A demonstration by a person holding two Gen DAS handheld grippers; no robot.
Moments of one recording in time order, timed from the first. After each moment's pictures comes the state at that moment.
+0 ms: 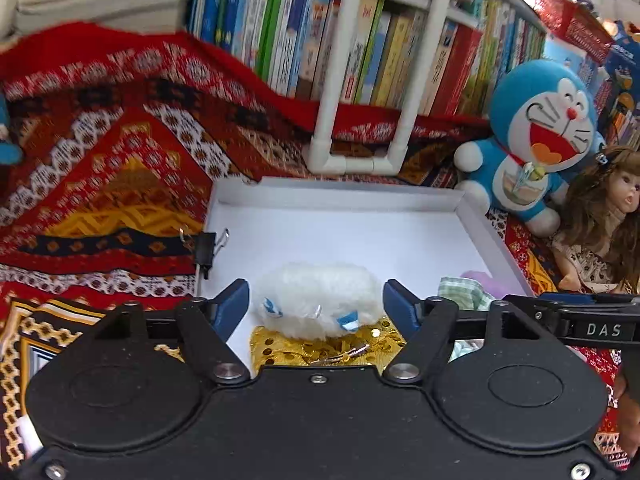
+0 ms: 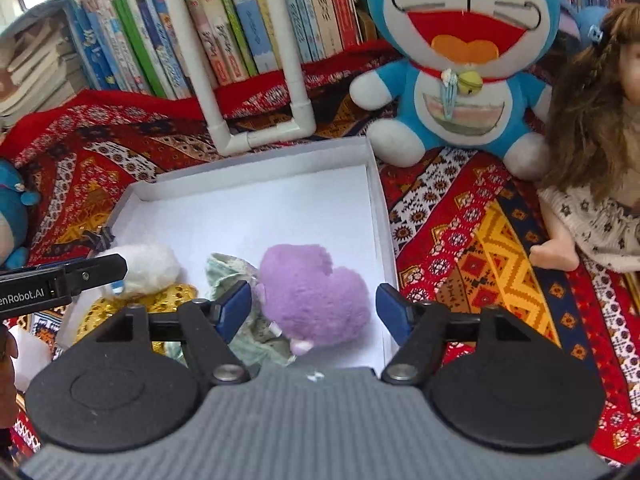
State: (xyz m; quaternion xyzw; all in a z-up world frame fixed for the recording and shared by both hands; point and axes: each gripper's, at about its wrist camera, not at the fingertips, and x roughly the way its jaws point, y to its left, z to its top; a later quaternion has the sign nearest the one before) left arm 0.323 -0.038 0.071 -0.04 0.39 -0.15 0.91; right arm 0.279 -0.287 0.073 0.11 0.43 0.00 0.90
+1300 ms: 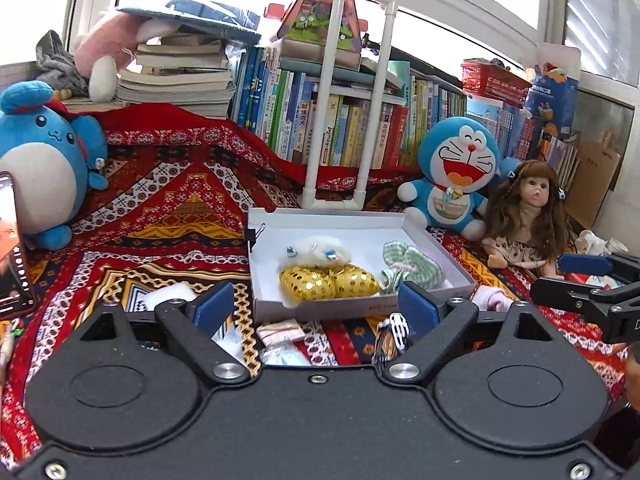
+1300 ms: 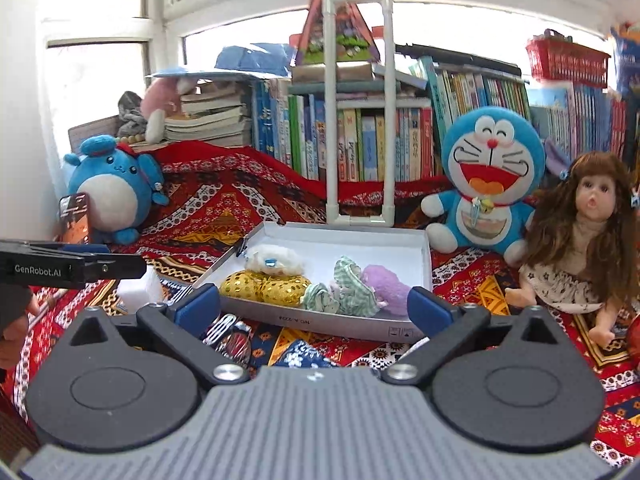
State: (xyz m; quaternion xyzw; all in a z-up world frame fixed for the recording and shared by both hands) left arm 0.112 0.048 0.116 -0.04 0.25 -0.17 0.95; right arm 0.078 -0.237 0.138 0.01 0.24 0.10 0.97
